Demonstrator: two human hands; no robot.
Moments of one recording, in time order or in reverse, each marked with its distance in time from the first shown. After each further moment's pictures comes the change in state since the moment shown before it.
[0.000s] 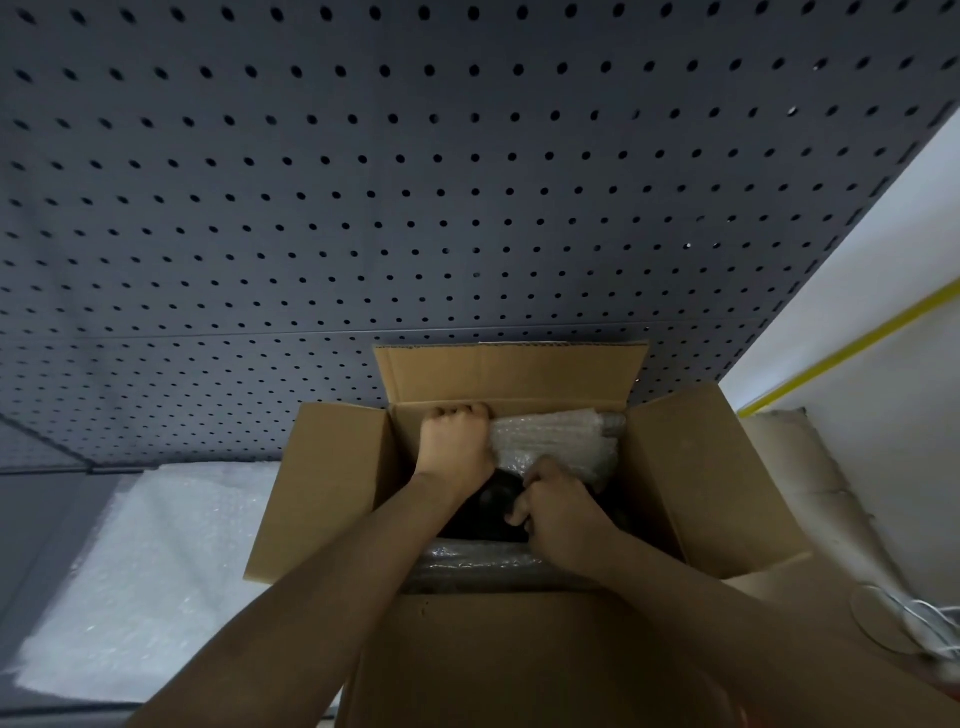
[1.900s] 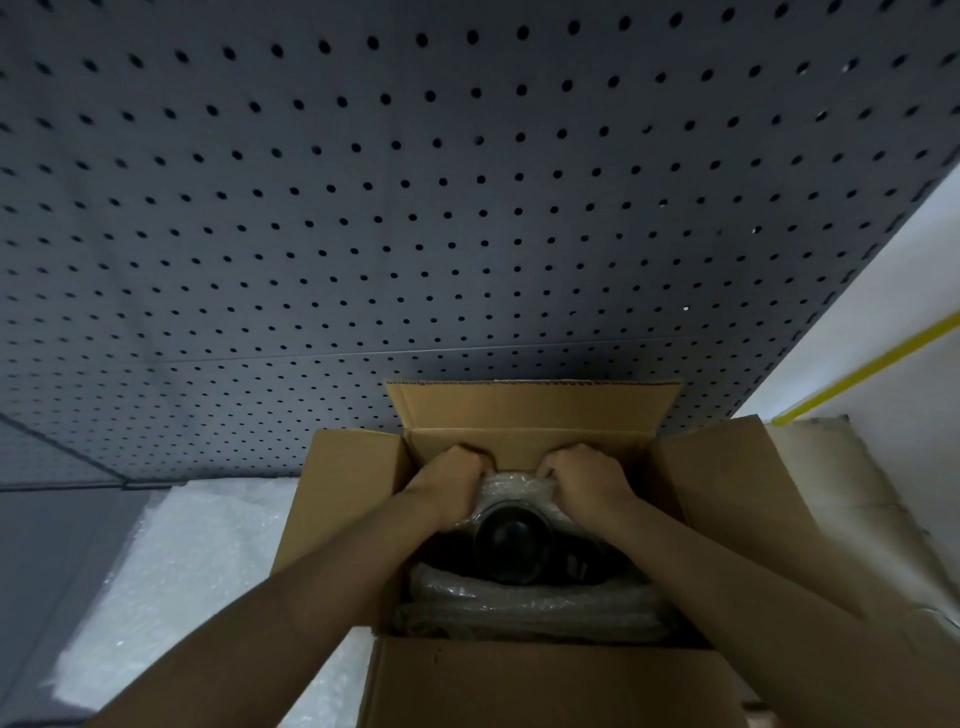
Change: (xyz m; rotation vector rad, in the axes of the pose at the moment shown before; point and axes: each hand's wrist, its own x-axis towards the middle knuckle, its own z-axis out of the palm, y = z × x) left_hand 0.002 -0.036 0.018 -0.348 -0.405 0.038; right_hand 0.051 0.018 -0.030 -0.103 -0.114 0.161
